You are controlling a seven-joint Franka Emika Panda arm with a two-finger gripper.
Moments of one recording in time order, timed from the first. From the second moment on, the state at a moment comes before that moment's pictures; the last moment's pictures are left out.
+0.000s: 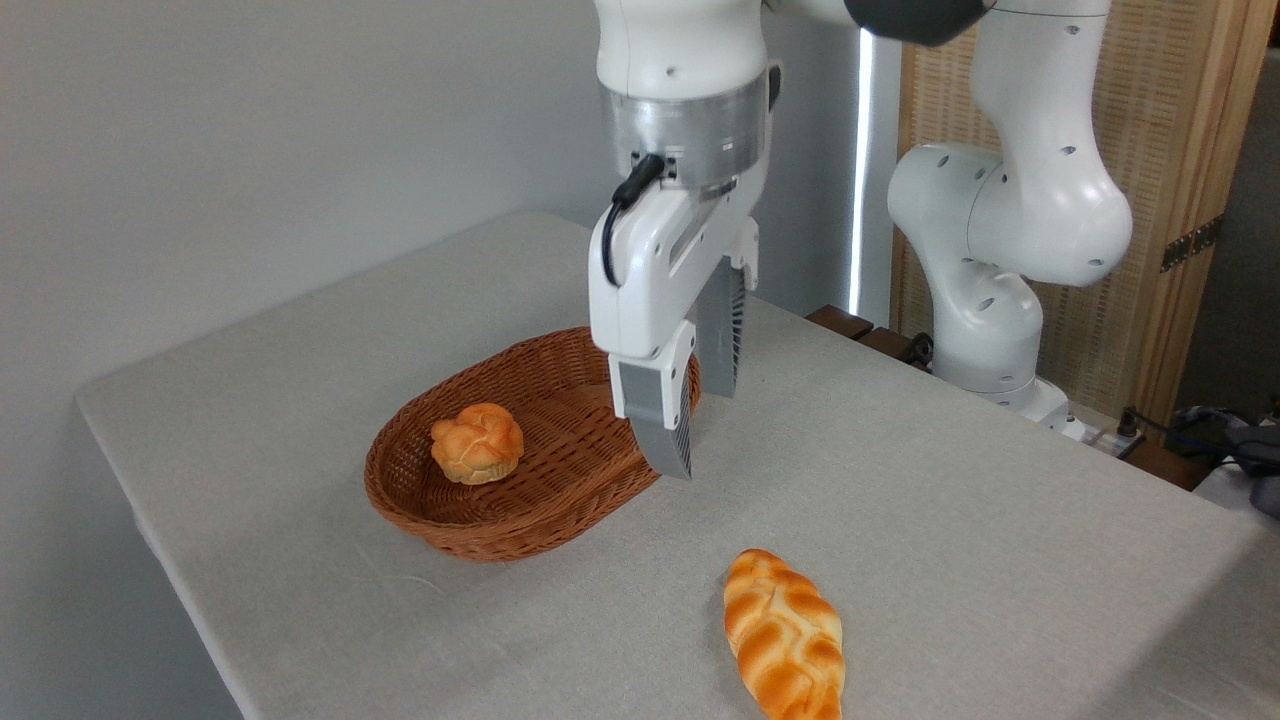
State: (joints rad) arm -0.01 -0.17 0.22 -1.90 -0.07 1.69 2.12
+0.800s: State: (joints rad) arm -0.02 -0.17 0.22 -2.01 0.13 1.83 2.63
